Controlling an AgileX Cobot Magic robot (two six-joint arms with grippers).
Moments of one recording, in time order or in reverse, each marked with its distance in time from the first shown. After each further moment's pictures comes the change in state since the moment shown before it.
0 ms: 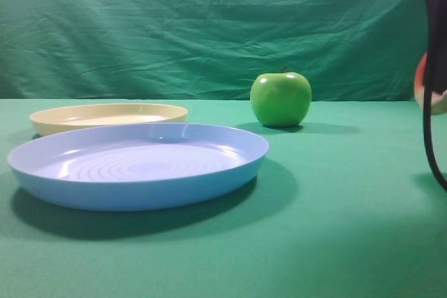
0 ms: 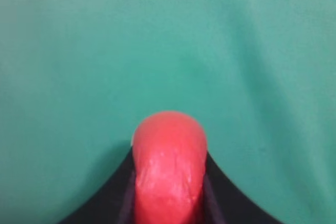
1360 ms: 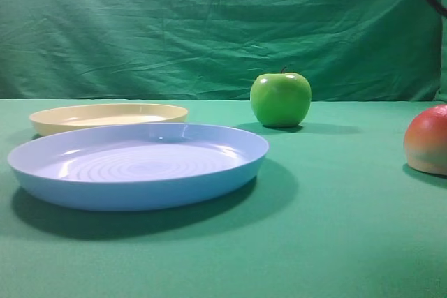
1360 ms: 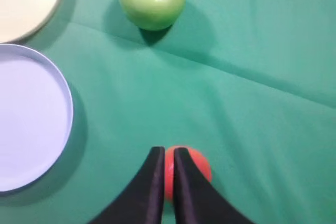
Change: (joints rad) left arm 0.000 0.000 0.000 0.000 0.000 0.000; right arm 0.000 -0.382 -0.429 0.085 0.546 0.053
